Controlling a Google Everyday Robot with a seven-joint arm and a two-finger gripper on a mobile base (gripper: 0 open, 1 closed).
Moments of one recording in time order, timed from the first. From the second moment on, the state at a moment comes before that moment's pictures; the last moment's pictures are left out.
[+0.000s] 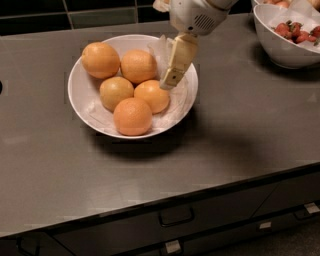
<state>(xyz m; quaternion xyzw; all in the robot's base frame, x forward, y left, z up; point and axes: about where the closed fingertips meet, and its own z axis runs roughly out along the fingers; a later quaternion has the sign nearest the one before) 0.556 -0.005 1.018 -0.72 0.60 0.03 0.34</state>
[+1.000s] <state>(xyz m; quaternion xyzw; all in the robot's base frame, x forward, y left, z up) 0.585 0.097 0.980 -0.76 0.54 0.11 0.35</state>
